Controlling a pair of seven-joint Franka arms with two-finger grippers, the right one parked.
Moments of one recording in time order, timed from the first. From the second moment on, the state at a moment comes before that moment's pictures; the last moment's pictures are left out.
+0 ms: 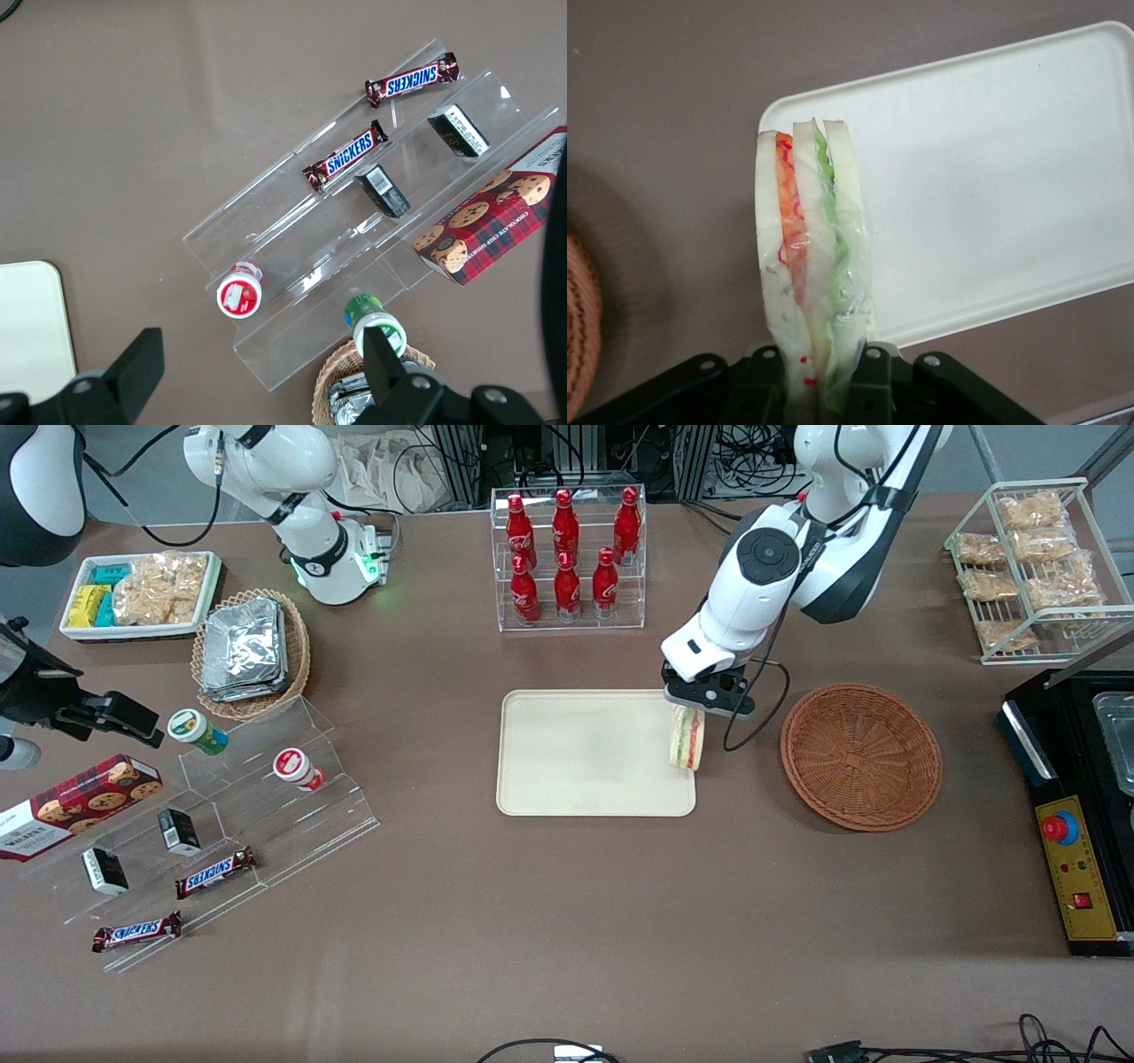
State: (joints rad) arm 0.10 0.04 -0.73 -2.26 -0.06 2.36 -0.33
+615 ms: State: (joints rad) arm 0.10 0.19 -0.76 -2.26 0.19 2.42 -0.60
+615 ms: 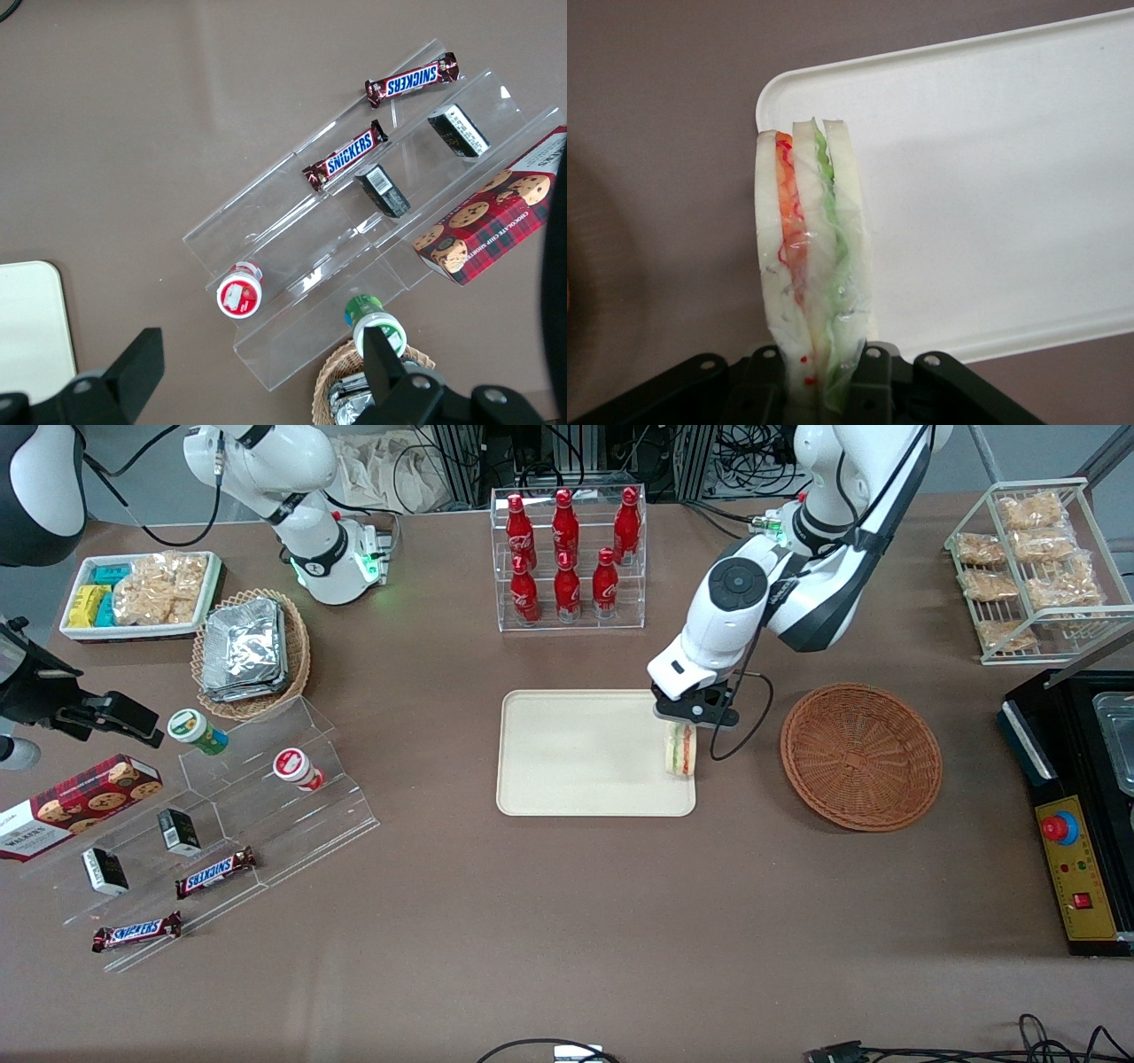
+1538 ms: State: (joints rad) arm 0.04 0.43 -0.78 -2.19 0.54 2.44 -0.88
